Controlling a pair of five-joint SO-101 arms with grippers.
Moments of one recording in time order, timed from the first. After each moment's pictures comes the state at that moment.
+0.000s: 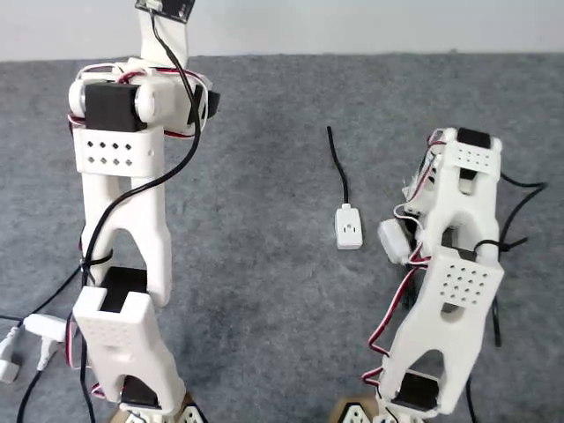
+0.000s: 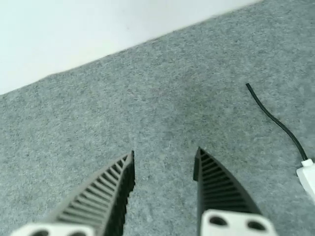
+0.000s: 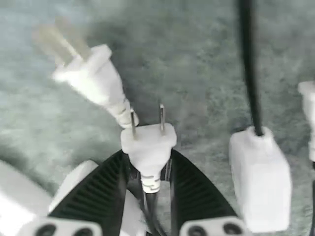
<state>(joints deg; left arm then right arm) 1.8 23.0 -59.6 97.7 -4.0 12.6 46.5 -34.2 91.3 -4.9</state>
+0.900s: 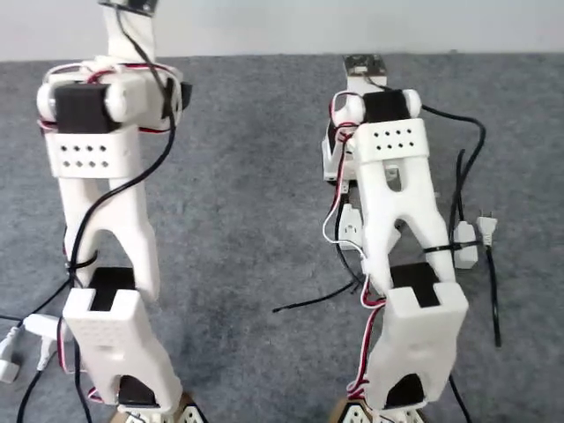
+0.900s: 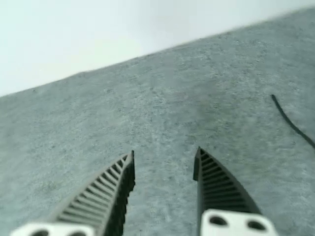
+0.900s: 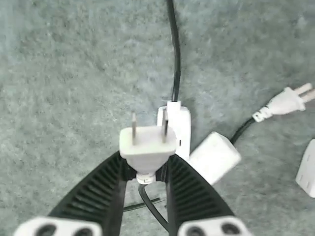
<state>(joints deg) -3.3 23.0 -62.6 98.4 -4.0 -10.8 22.9 -34.2 97.8 -7.0</state>
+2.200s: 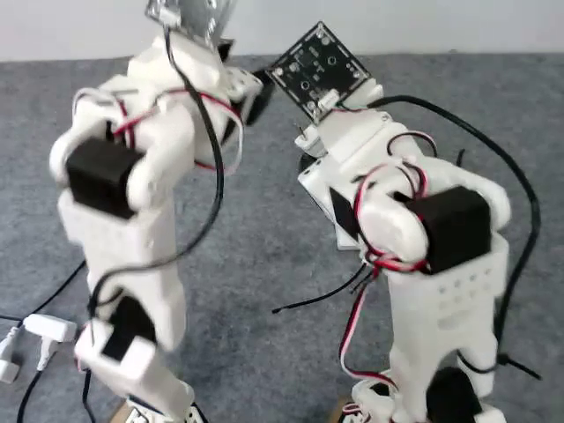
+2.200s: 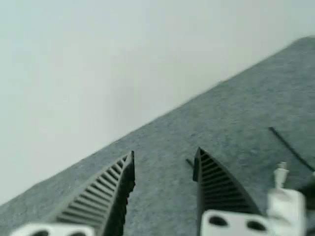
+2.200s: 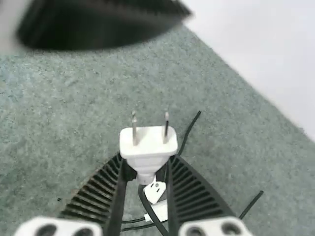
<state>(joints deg) 17.0 10.2 -70.5 98.8 -4.0 -24.6 -17.8 -34.2 100.1 22.8</state>
